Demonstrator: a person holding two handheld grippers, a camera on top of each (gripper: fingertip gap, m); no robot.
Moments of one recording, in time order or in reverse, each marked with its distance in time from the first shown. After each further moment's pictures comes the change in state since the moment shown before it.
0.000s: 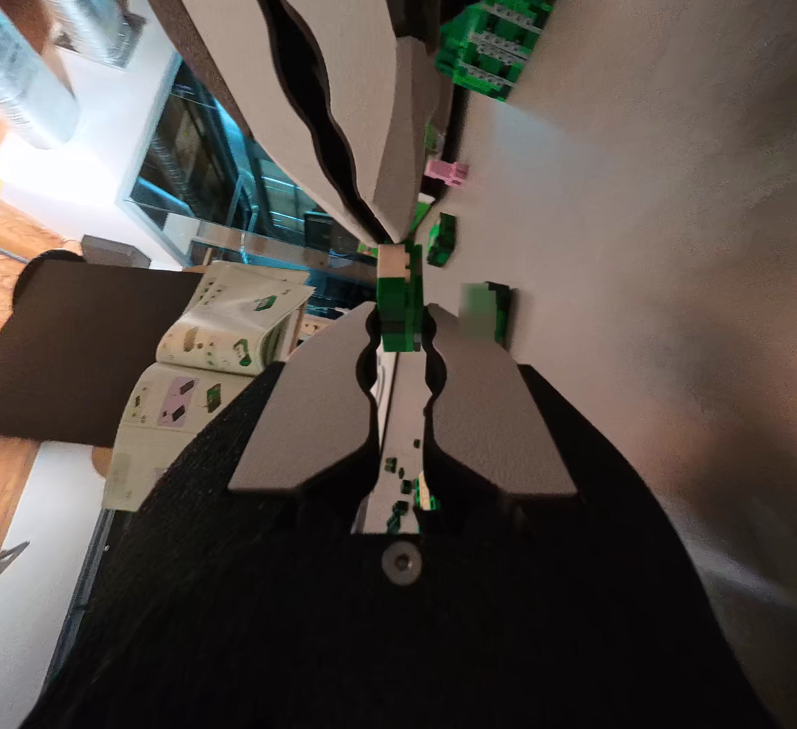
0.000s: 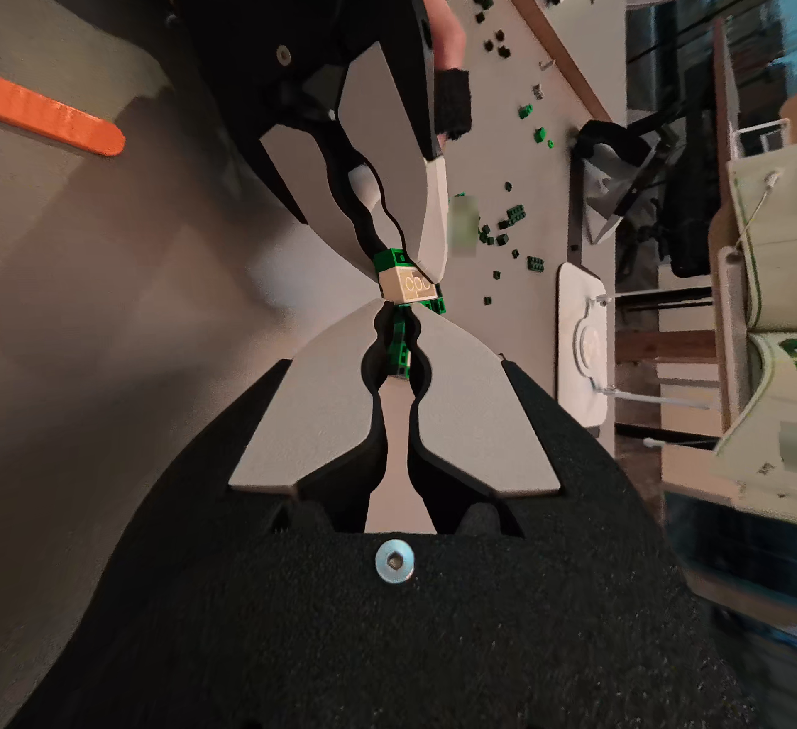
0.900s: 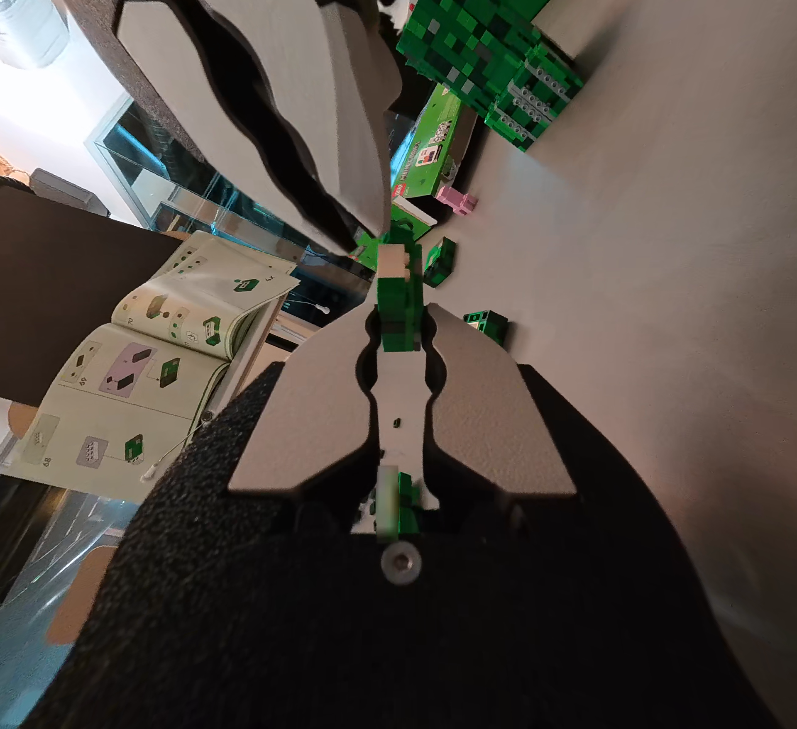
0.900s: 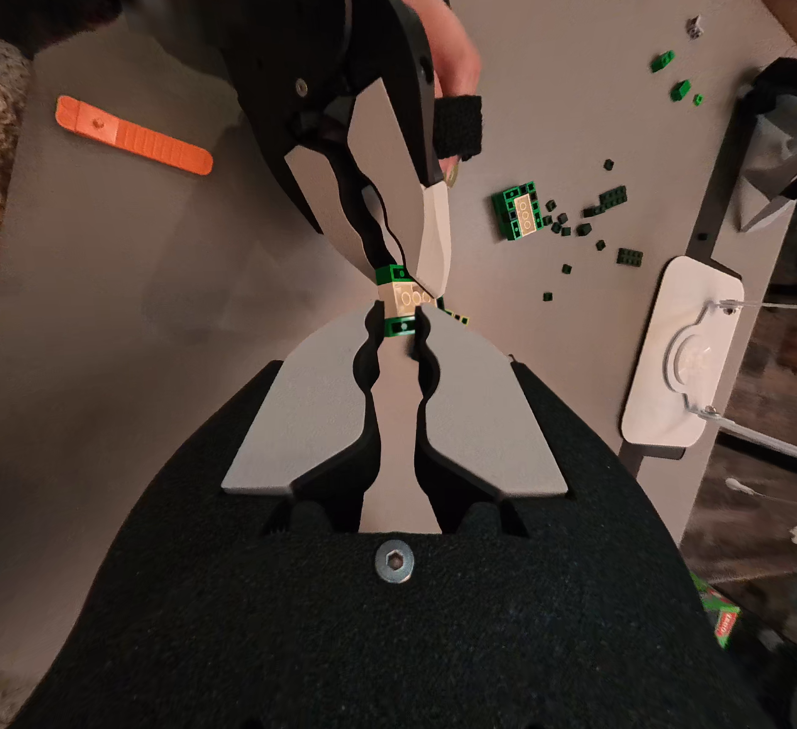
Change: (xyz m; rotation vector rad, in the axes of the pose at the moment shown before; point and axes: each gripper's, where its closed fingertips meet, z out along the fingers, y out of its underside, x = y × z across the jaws) left arm -0.009 -0.006 0.015 0.045 -0.003 -0.221; right arm 0.013 -0.021 -0.009 -0.150 -0.354 0.055
